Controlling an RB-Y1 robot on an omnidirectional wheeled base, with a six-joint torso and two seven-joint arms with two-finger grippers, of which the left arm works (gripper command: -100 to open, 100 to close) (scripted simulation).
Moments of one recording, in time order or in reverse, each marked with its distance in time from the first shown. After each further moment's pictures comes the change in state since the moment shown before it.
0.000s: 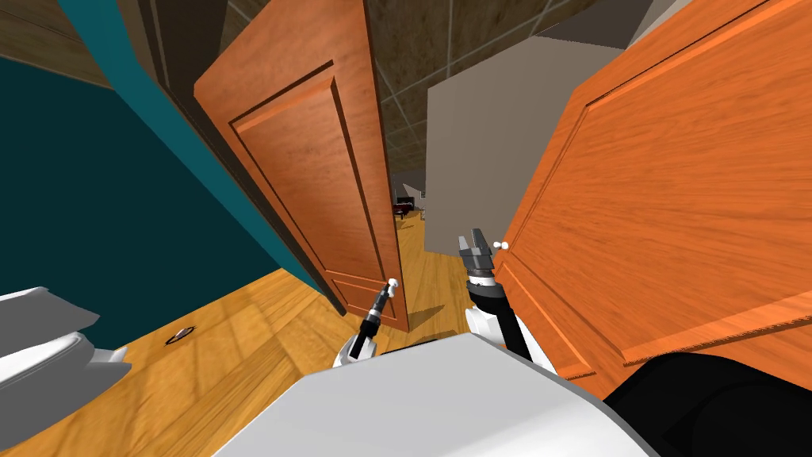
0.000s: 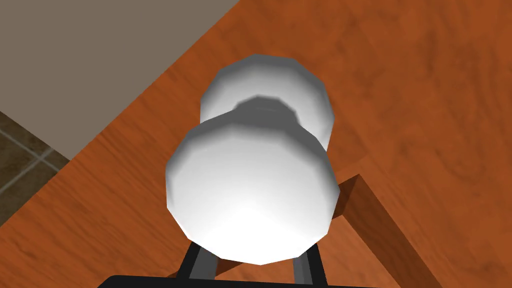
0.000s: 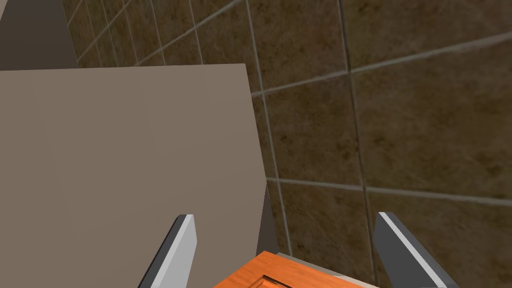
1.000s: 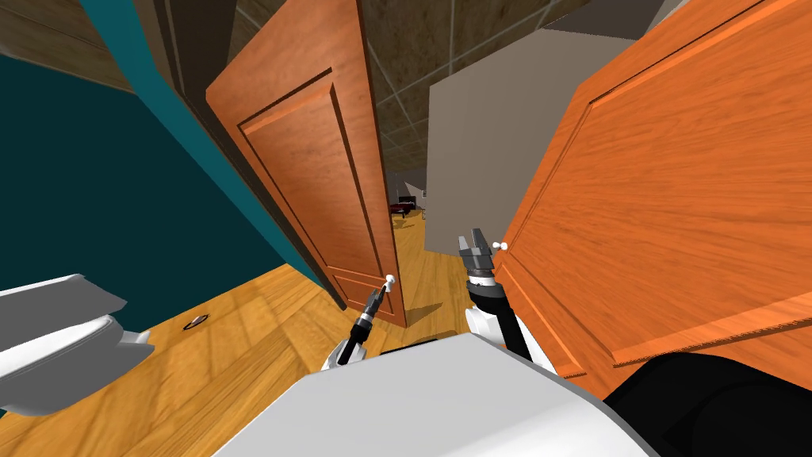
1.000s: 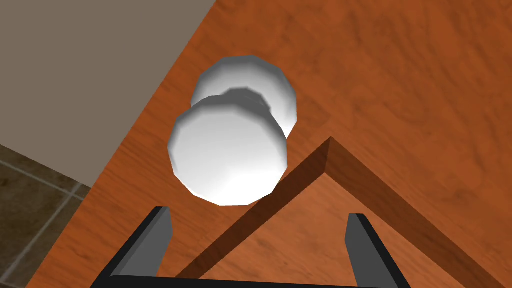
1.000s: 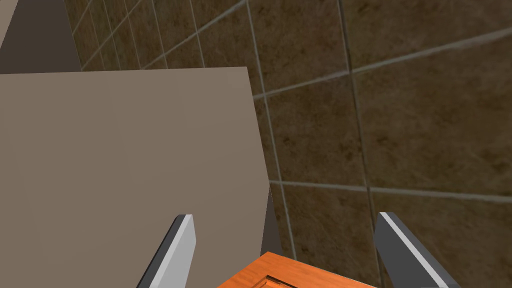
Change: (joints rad) arm 0.014 0.076 0.017 0.021 -0.036 -0.055 -0.118
